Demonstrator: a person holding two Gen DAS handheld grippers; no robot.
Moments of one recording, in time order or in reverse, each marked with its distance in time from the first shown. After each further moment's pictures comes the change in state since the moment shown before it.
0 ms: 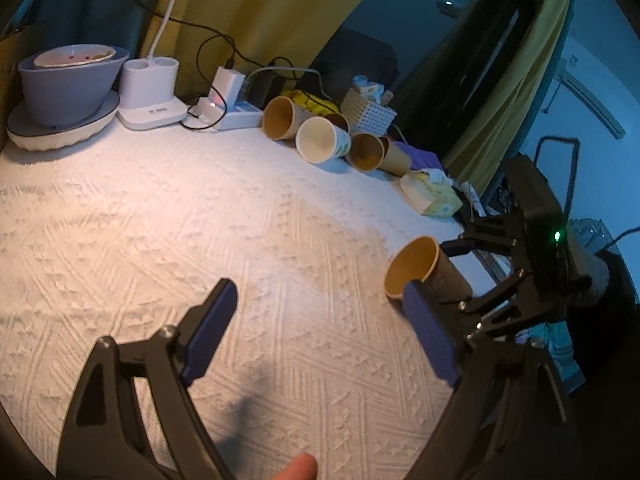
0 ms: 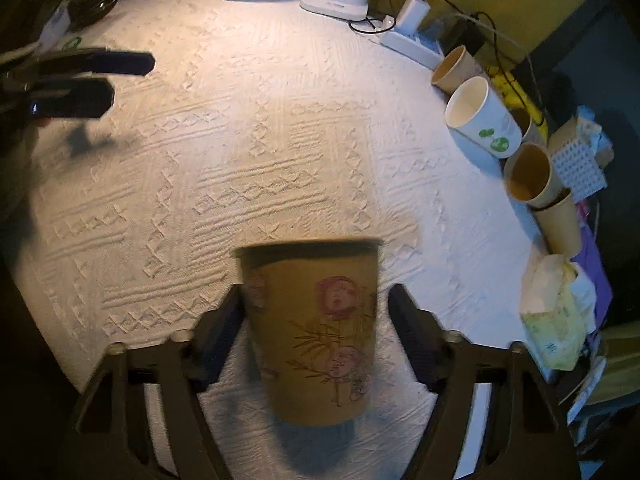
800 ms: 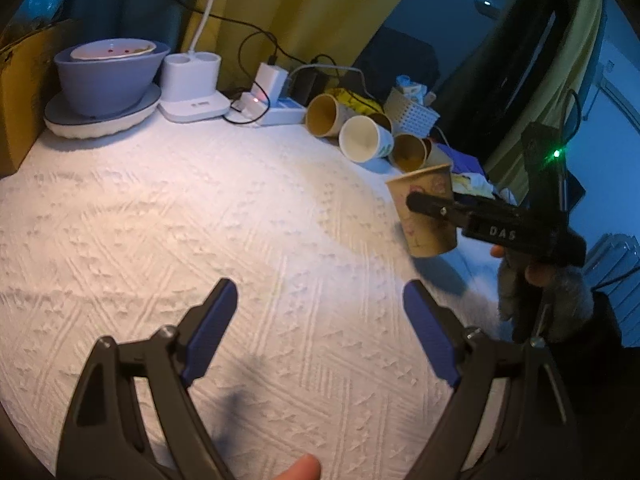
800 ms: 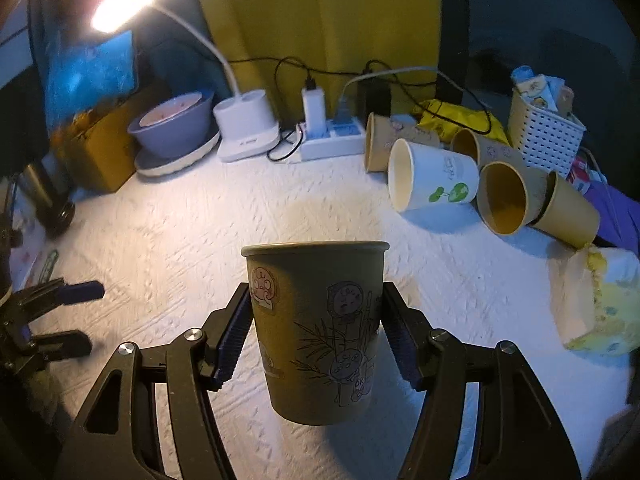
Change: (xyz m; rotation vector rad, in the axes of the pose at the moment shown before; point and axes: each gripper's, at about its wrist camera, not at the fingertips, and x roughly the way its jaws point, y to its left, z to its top) left arm 0.004 0.001 -0.003 -0.052 0.010 0.159; right arm 0.002 -0.069 0.027 0.453 -0.422 0.097
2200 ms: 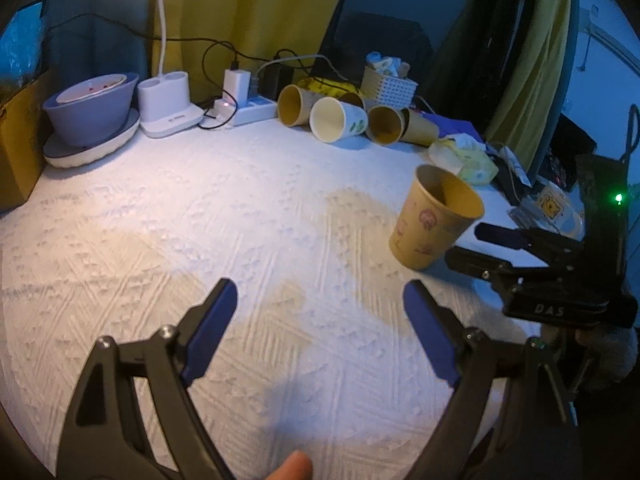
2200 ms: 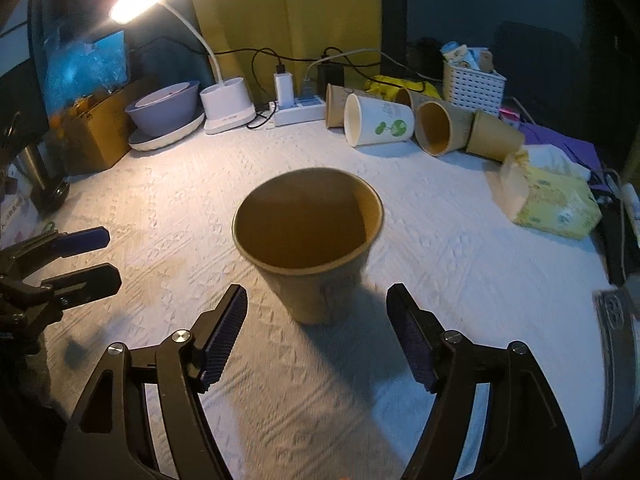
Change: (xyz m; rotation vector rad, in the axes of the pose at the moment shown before) left arm -0.004 -0.066 -0.028 0.149 0.005 0.104; right arm -0.073 0.018 -0.090 0.083 -0.009 -0.134
